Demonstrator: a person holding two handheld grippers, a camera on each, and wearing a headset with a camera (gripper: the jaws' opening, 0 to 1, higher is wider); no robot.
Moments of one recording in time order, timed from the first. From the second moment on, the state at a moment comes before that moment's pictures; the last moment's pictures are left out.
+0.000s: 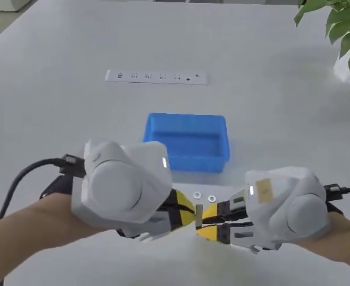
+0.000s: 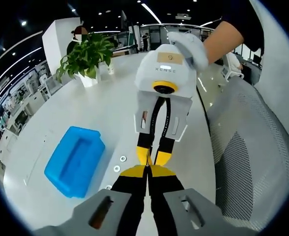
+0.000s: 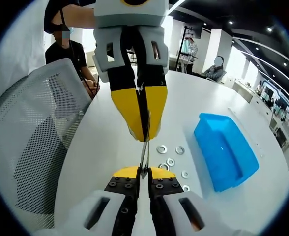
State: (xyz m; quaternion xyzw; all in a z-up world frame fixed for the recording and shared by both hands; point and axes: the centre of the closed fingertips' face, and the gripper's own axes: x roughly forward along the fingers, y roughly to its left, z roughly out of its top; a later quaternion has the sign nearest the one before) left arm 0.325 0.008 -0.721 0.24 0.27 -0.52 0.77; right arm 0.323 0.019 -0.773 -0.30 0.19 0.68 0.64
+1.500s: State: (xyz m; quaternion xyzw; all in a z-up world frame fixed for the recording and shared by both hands) left arm 0.315 0.003 -0.711 0.23 0.21 -0.56 0.77; right arm 0.315 0.030 -0.772 -0.30 0.19 0.69 0.63
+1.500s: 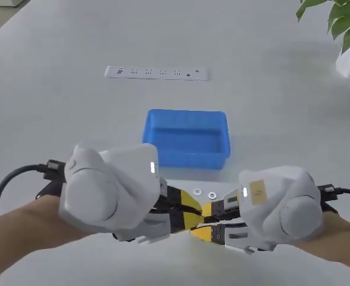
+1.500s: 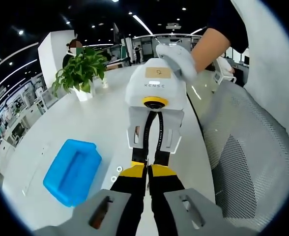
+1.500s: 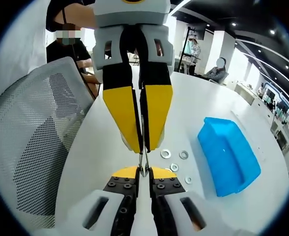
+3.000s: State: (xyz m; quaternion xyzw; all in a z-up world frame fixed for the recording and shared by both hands) left arm 0.341 0.012 -0.706 0.25 0.20 -0.55 0.77; right arm 0.328 0.020 -0.776 -0.23 0.22 0.65 0.69
